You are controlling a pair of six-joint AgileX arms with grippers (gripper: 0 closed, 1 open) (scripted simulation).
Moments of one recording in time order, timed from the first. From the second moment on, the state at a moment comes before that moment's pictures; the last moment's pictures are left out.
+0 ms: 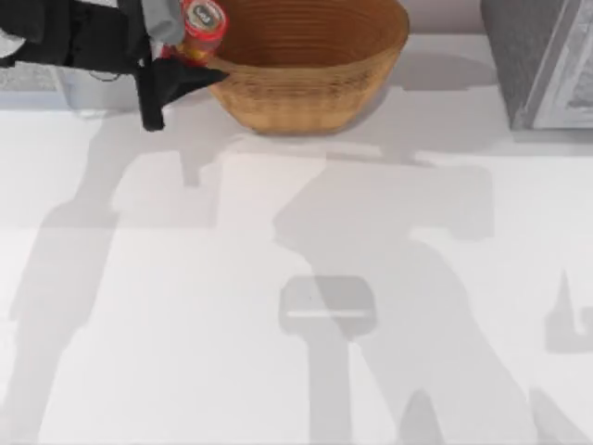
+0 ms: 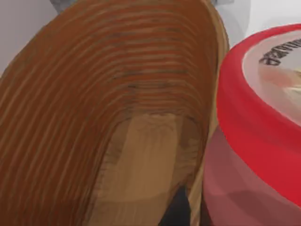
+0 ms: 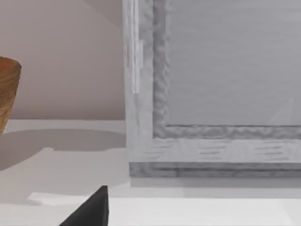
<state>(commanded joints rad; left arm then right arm) -0.13 2.01 1.53 -0.34 0.89 1.08 0.00 0.00 0.00 0.00 0.00 0.00</state>
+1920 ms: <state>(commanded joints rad) -0.34 2.34 1.83 0.33 0.50 0.10 0.00 0.00 0.00 0.00 0.00 0.00</state>
